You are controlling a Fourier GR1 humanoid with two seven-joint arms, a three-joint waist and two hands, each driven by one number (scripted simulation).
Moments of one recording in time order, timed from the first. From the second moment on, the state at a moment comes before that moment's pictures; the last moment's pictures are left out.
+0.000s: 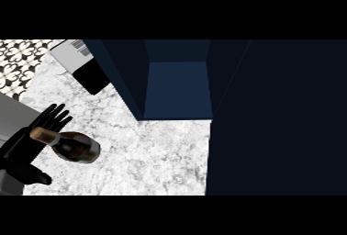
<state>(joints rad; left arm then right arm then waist) -0.20 0.35 0.40 -0.97 0.22 -0.94 -0.23 -0.08 -0.12 0.04 -2.43 -0.20 0.11 0.59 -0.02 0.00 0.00</state>
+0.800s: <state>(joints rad) -0.24 0.35 0.30 -0.78 0.06 -0.83 -0.42 -0.10 -0.12 0.04 -2.43 -0.19 0.11 0.62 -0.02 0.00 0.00</state>
